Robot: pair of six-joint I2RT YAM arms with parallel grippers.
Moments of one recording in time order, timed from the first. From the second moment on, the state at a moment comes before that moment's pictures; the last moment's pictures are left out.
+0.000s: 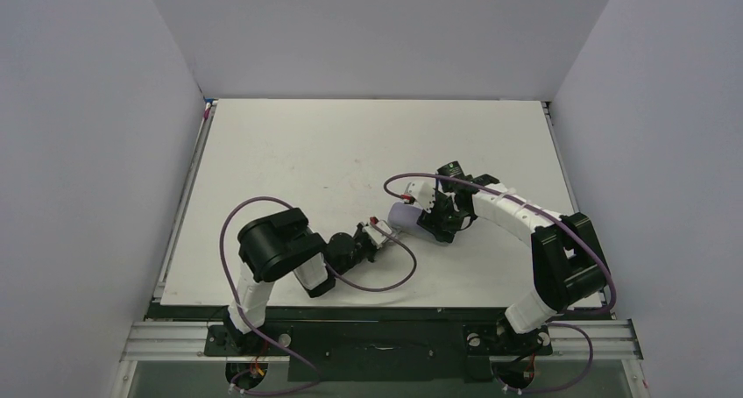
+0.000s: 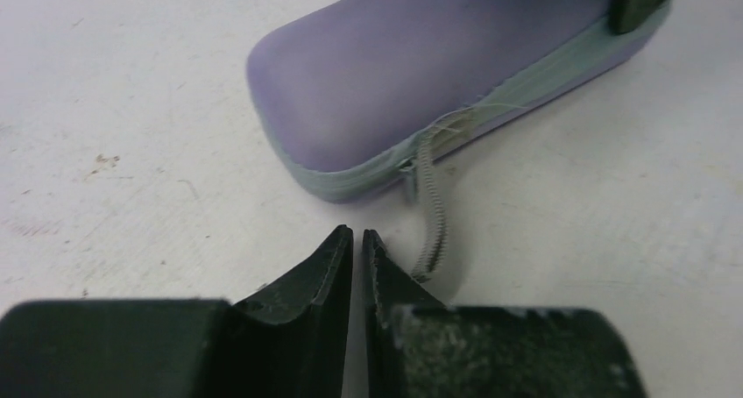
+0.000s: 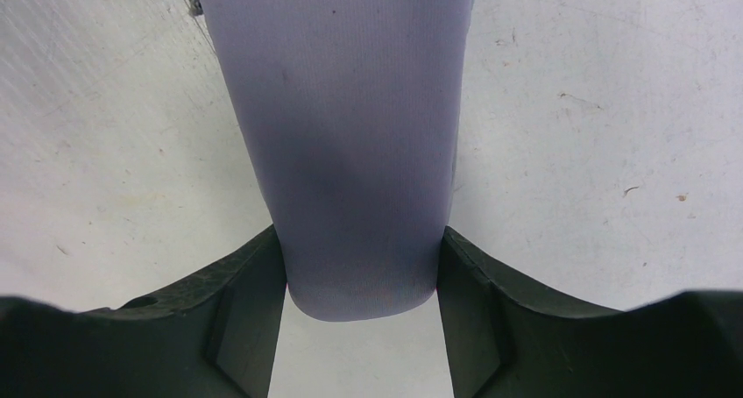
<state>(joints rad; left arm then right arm) -0.93 2.04 0.46 1.42 -0.12 0.14 0.43 1.57 0.96 -0.67 -0.19 -0.71</state>
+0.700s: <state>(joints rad) -0.98 2.08 0.55 1.39 -0.09 0.12 0.42 1.57 0.97 -0.68 -0.19 -0.68</state>
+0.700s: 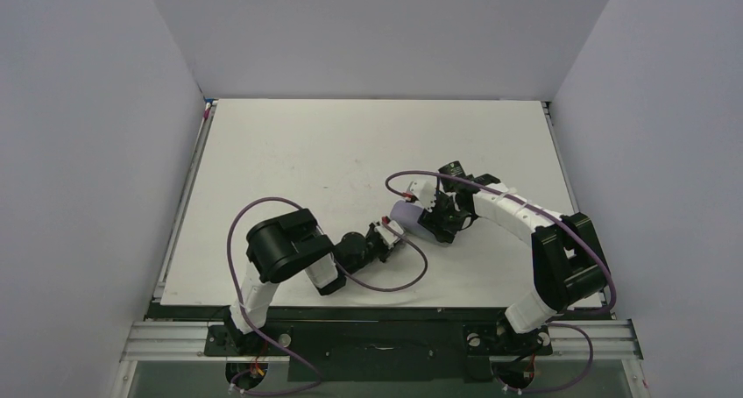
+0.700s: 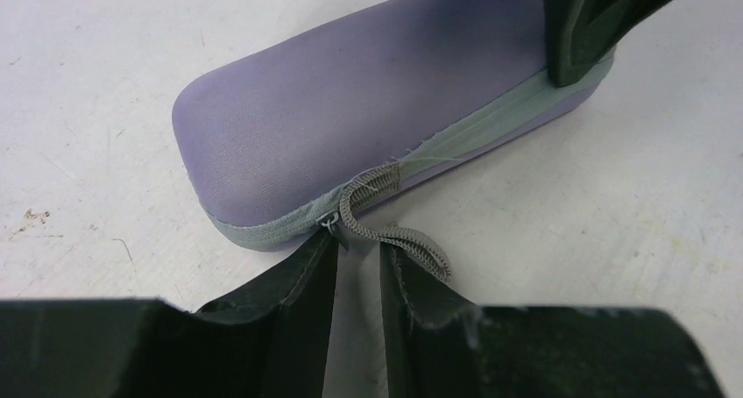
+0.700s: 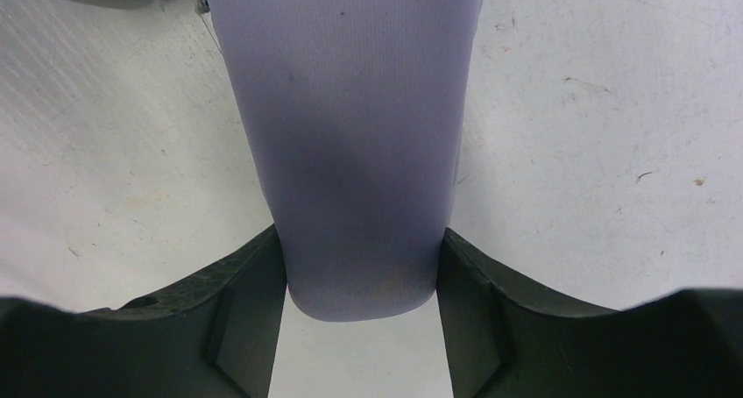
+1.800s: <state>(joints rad) -0.99 2.06 0.64 1.24 -0.25 -0.07 0.41 1.54 0.93 -0.65 -0.19 -0.69</state>
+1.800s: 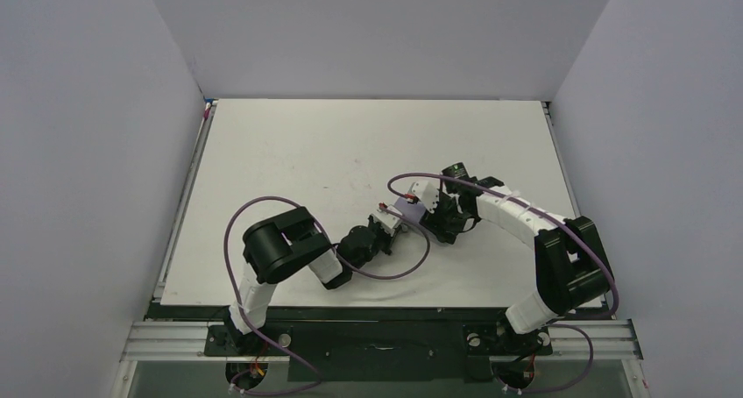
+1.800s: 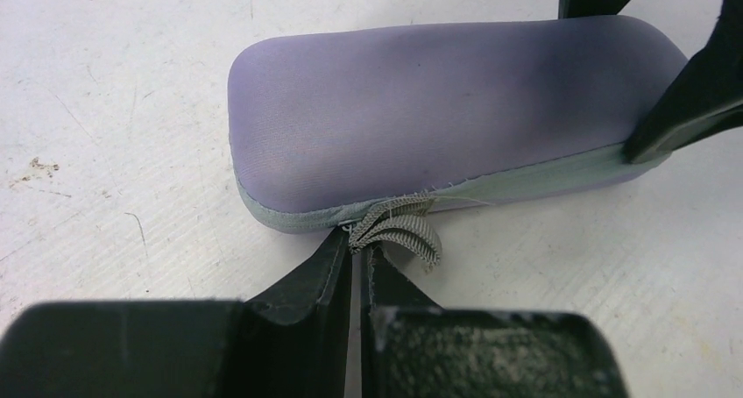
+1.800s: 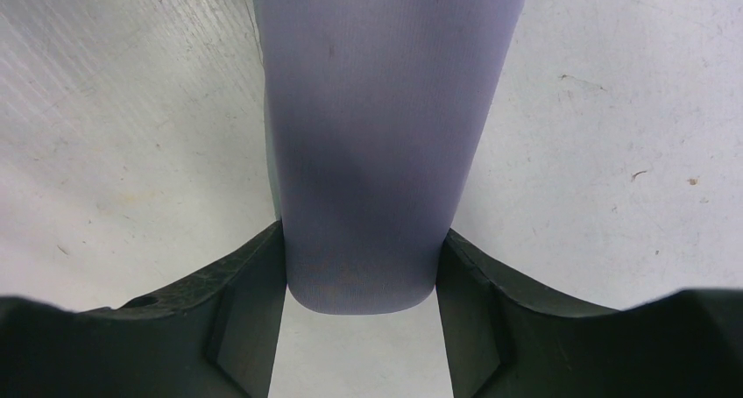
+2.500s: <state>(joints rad) -0.90 2.04 0.54 1.34 -0.15 0.00 0.35 1.54 0.93 -0.70 -0.26 -0.88</state>
